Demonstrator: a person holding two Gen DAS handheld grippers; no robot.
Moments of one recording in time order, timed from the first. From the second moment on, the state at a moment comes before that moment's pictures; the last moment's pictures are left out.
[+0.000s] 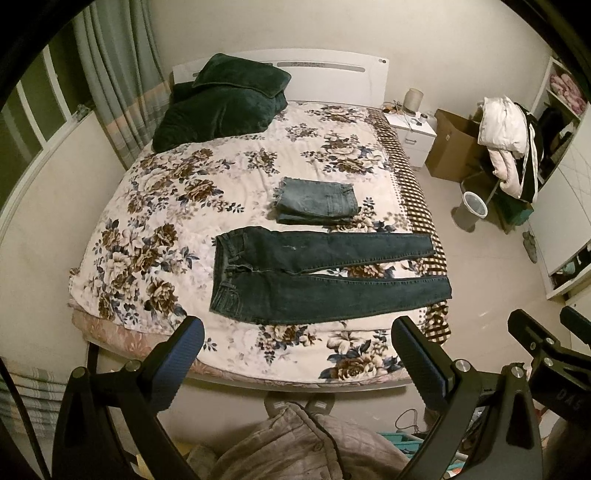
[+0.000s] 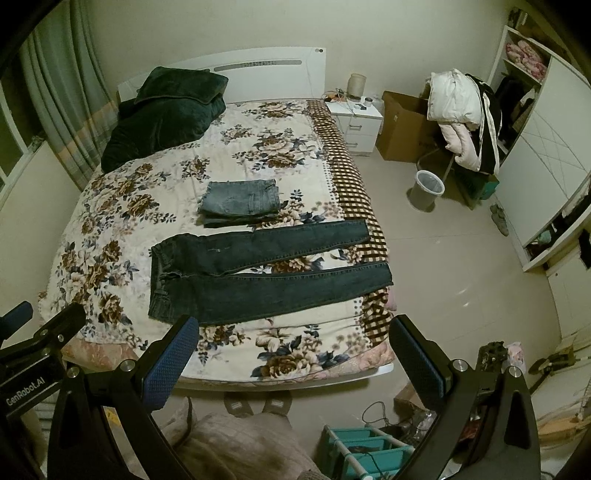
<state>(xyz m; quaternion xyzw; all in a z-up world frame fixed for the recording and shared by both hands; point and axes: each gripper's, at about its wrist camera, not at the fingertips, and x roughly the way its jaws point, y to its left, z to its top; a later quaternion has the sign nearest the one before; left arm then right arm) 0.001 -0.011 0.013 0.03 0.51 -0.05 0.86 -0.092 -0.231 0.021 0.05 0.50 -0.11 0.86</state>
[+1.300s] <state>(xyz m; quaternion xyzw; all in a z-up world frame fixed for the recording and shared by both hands) 0.317 -0.036 -0.275 0.11 0.56 0.03 0.82 0.270 -0.299 -0.318 -0.08 0.60 -0.11 0.79</state>
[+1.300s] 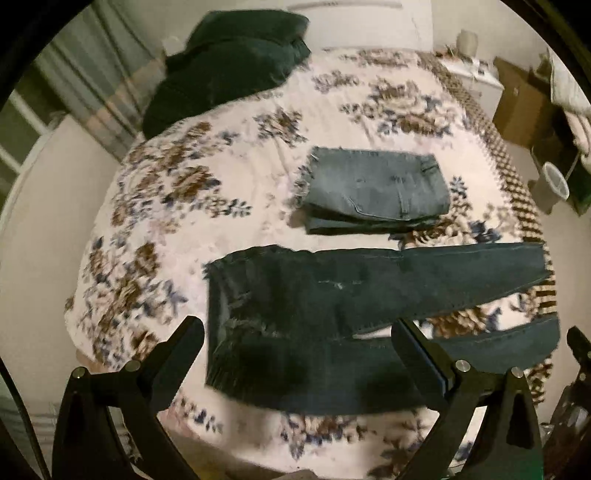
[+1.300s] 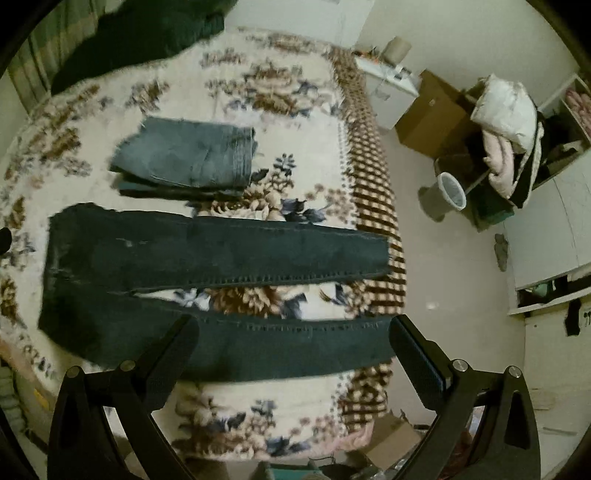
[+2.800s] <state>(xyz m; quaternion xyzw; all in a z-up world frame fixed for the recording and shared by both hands) 0.323 -0.033 -0.399 0.10 0.55 -0.14 0.82 0.349 -0.357 -0.537 -0.12 0.58 0.06 0.80</state>
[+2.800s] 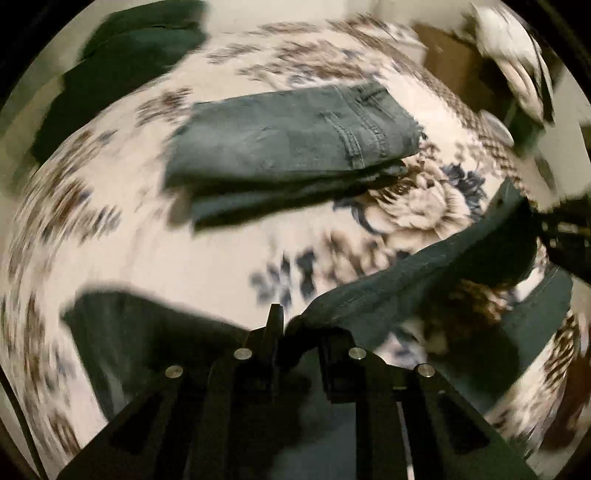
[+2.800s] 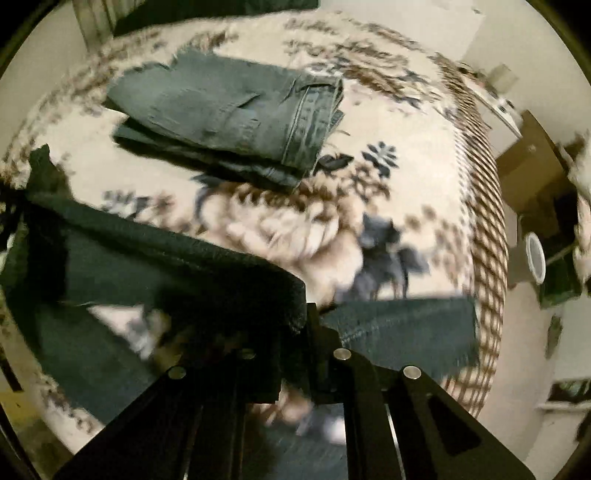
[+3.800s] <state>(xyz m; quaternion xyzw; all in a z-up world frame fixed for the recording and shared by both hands) 0.187 -0.030 -0.484 -0.05 0.63 0.08 0.77 0.280 -0.413 -0.594 0.06 0.66 -0.09 0.74</state>
